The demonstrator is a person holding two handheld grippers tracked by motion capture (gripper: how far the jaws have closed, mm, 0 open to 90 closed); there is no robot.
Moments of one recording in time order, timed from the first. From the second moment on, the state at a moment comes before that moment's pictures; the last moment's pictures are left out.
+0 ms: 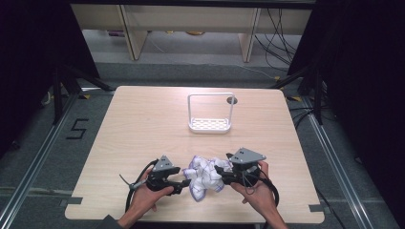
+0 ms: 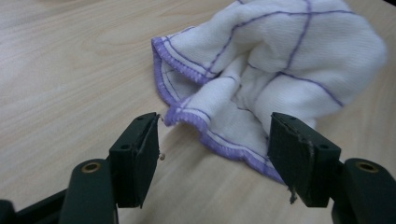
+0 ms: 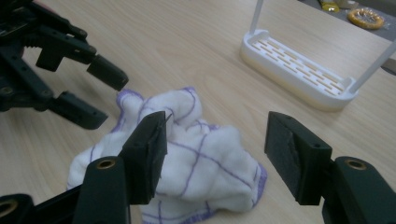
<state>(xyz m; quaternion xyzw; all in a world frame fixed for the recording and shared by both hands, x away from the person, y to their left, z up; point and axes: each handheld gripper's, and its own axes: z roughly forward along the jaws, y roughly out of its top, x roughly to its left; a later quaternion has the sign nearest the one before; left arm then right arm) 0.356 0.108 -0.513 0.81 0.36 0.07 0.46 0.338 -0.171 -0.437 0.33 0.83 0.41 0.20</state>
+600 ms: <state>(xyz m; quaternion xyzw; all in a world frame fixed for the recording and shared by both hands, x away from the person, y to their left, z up) 0.358 0.129 -0.482 0.83 0.30 0.14 0.45 0.338 -0.189 -0.450 0.34 0.84 0.39 0.17</state>
